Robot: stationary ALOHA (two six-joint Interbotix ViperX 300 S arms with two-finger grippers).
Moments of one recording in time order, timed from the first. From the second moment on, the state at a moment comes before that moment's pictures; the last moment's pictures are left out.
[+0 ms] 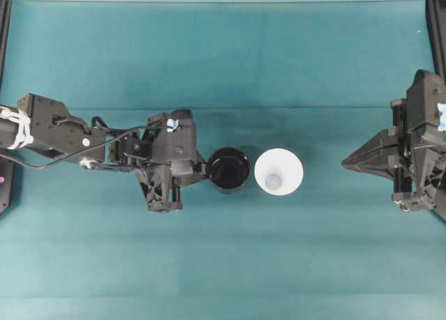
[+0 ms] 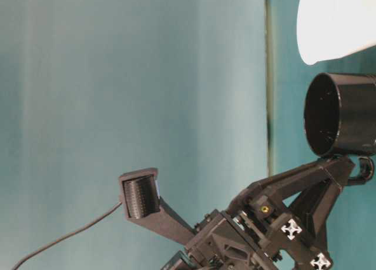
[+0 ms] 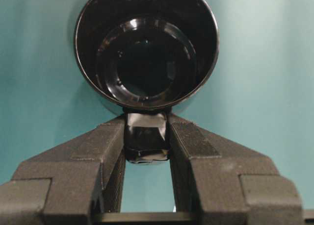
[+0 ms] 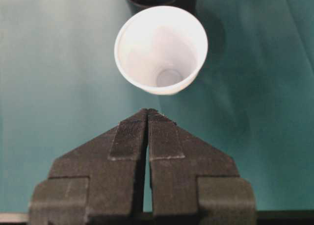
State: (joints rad) left arm 0.03 0.09 0.71 0.02 -0.07 0.00; right arm -0.01 -0.79 1.09 0.03 0.36 0.21
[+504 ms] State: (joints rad) left arm 0.03 0.10 0.71 0.02 -0.07 -0.02; right arm -0.01 -0.79 1.09 0.03 0.36 0.21
